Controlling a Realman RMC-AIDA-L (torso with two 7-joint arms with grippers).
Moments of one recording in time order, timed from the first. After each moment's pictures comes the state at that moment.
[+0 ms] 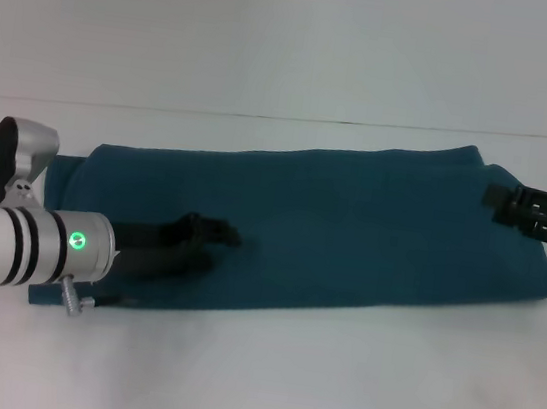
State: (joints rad) left arm -0.77 -2.13 0.89 0.36 1.97 0.91 -2.52; right arm 0.52 1.90 -0.52 -0.54 -1.95 -1.48 2.15
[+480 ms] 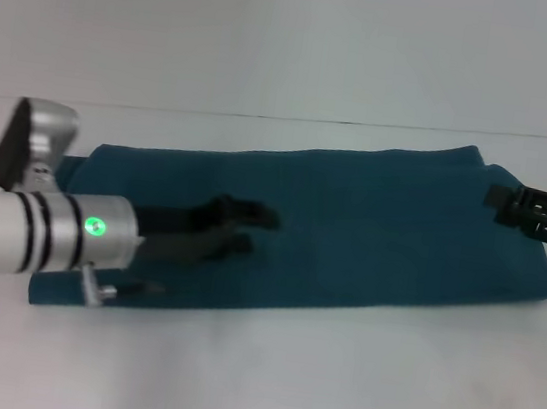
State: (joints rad) left arm -0.75 -2.16 0.88 0.48 1.93 1.04 -2.52; right arm 0.52 1.90 -0.52 -0.54 -1.95 -1.47 2.15
